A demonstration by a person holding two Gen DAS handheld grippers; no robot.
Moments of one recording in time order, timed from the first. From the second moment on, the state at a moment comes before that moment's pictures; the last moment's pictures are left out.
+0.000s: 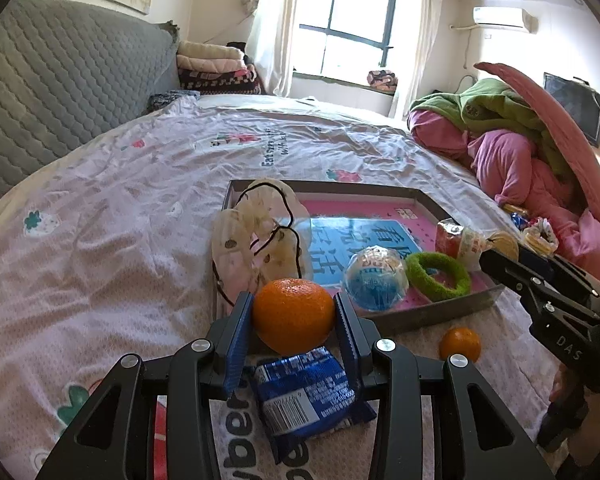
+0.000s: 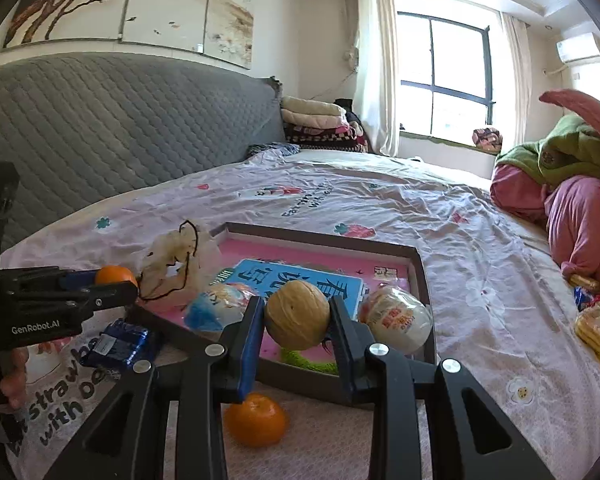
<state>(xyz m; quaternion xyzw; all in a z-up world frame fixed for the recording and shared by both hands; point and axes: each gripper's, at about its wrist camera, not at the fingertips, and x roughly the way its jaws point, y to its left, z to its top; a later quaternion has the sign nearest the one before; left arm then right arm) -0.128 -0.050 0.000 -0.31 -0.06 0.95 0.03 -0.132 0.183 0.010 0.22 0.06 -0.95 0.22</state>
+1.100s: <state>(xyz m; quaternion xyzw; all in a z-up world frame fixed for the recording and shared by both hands) -0.184 -0.060 -0.010 -0.34 -0.07 0.94 0.04 -0.164 0.179 -0.009 0.28 0.06 -0.94 0.19</state>
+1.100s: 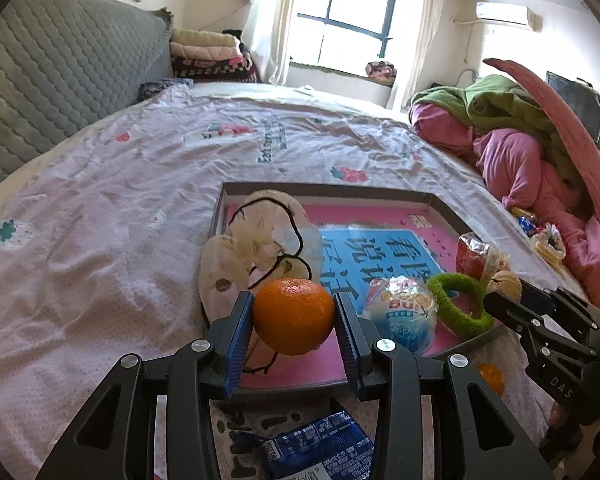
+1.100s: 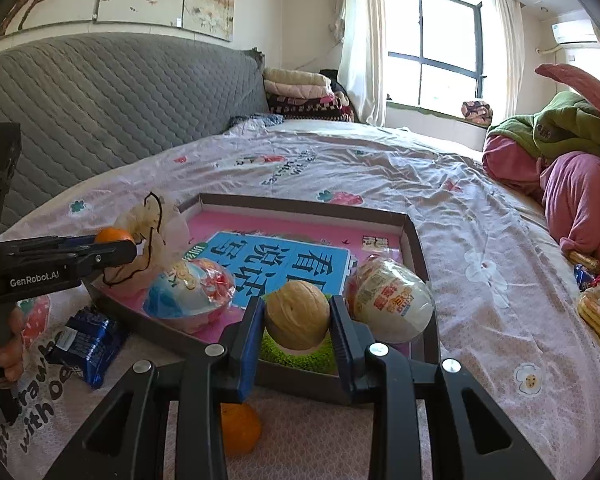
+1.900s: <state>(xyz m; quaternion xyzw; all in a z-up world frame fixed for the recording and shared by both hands) -0.197 -0.063 -0.028 -0.37 -0.09 0.92 0.06 -0.188 0.167 -0.026 0.34 0.09 -0.92 0.16</state>
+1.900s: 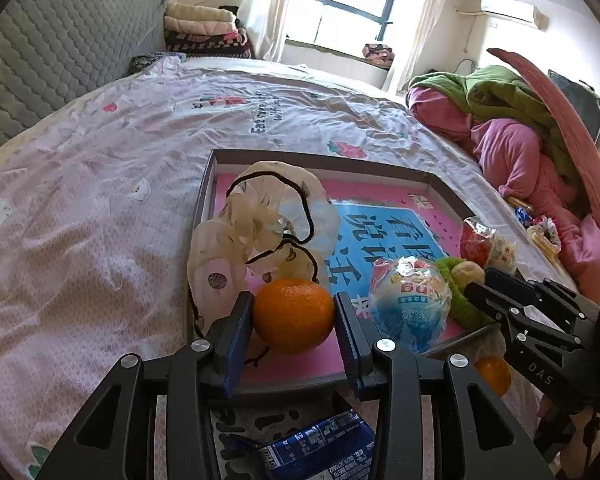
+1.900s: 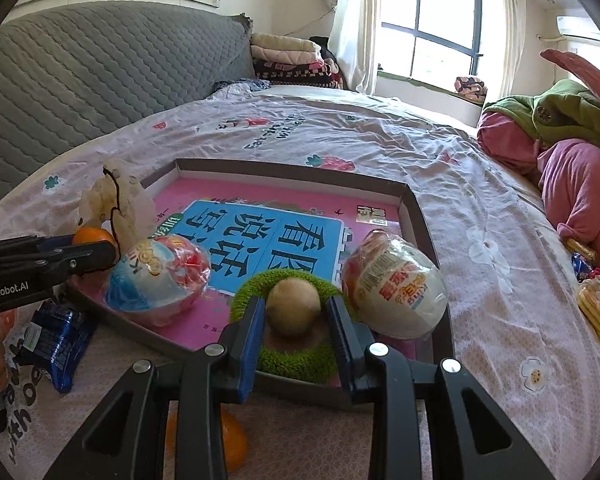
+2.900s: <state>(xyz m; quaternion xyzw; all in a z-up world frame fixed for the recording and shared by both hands) -0.199 -0.059 -0.032 -0.39 -0.08 0.92 0.06 -0.178 0.168 -0.020 0.34 0.08 -0.92 0.16</state>
